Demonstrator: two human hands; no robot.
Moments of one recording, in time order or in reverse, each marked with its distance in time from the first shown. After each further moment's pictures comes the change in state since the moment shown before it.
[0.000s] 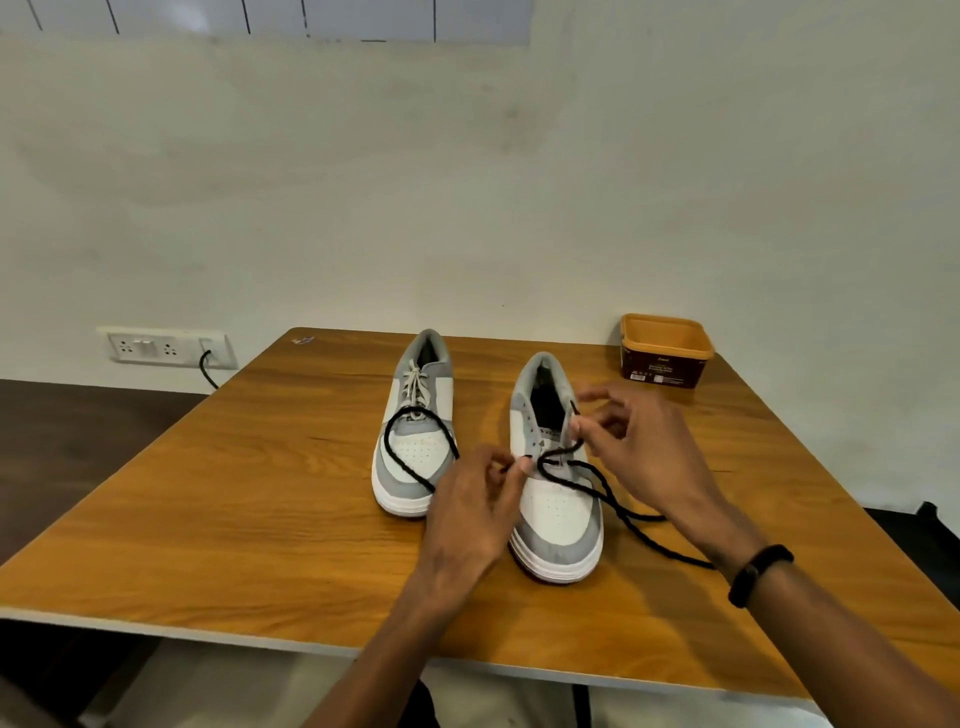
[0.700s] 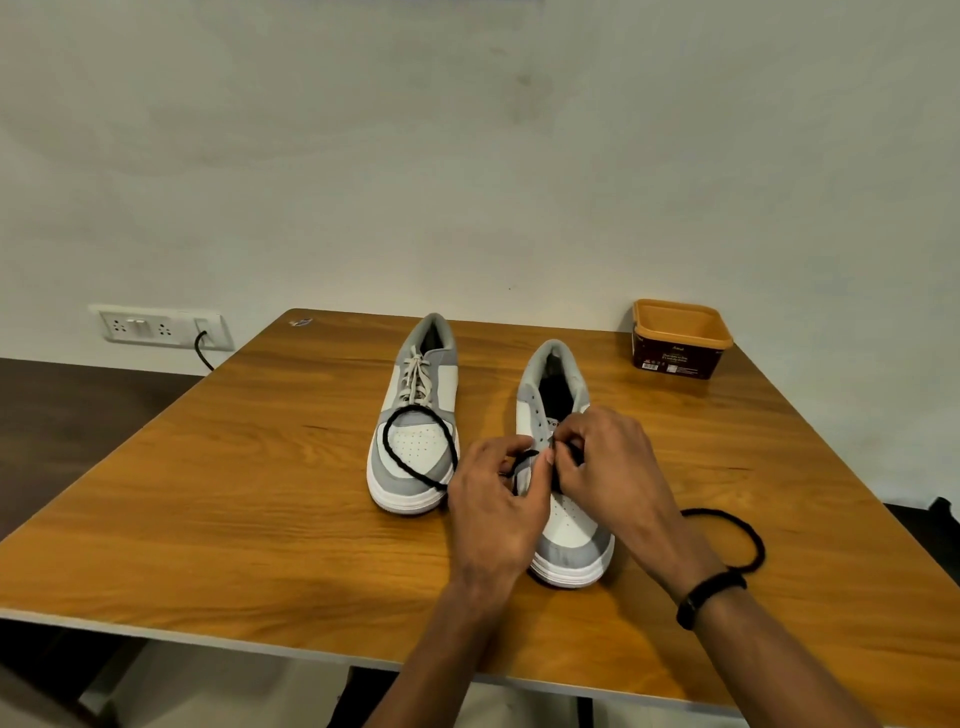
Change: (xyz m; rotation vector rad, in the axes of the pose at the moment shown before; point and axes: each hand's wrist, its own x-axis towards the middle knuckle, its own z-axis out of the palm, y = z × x) left_hand 0.005 -0.003 0.038 -0.097 0.247 -0.026; right_hand 0.002 0.002 0.051 -0.366 -0.032 -0.027
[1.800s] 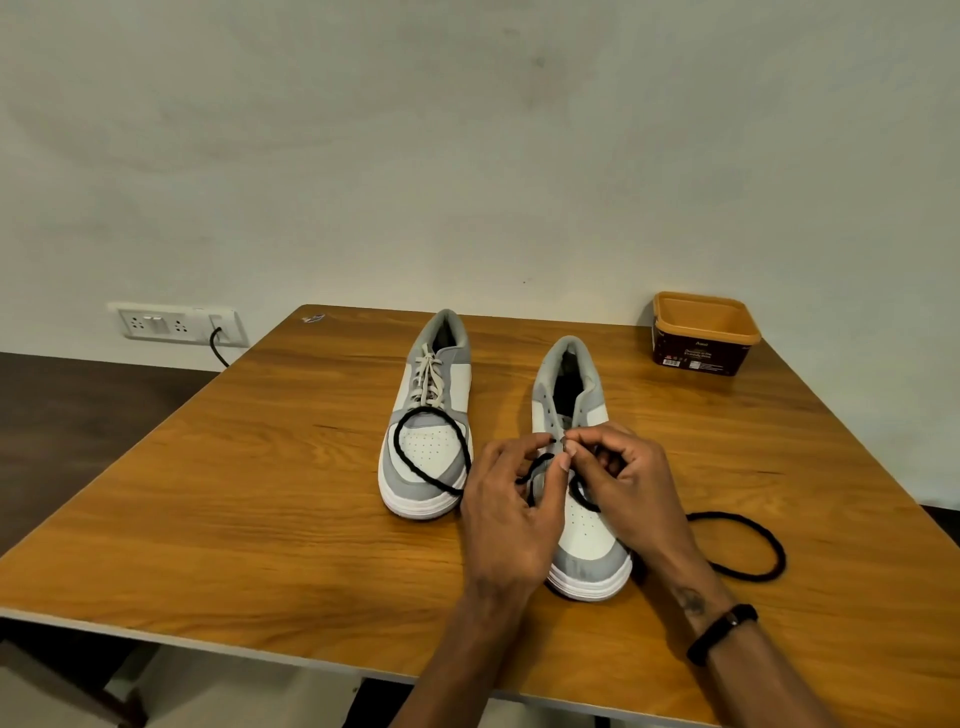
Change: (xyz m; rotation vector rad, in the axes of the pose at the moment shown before) left_hand 0.001 -0.004 0.000 -0.042 0.002 0.042; right_hand -0.010 0.035 0.040 0.746 0.035 0.096
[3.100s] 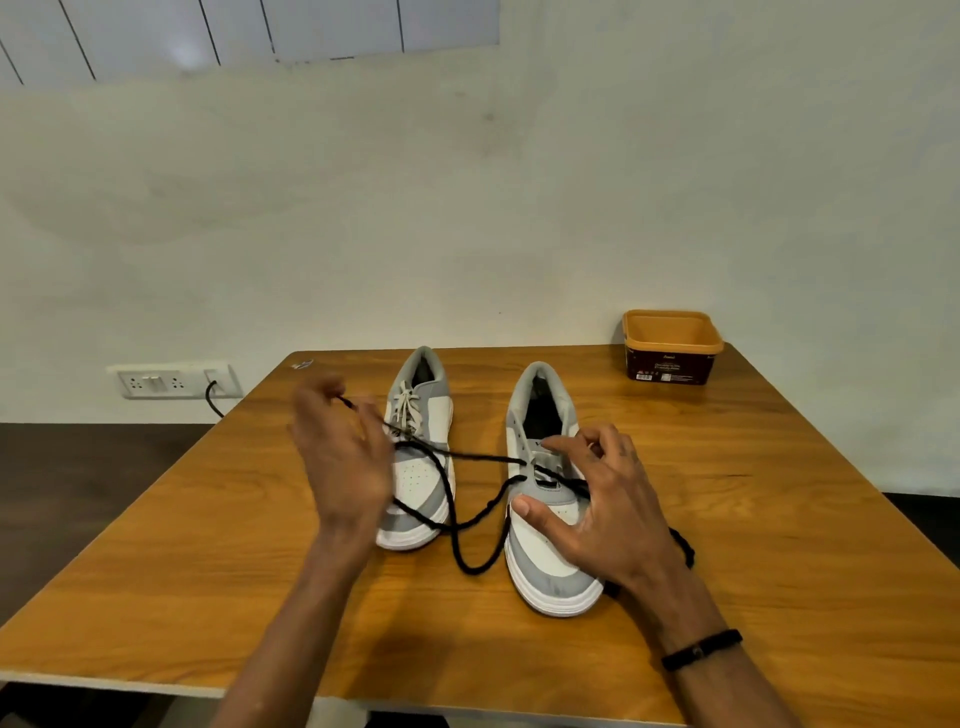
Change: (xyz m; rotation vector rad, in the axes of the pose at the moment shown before) left_hand 0.088 0.001 -0.100 0.204 0.325 0.090; right_hand -0.013 -0.010 -0.016 -0.559 0.013 -0.227
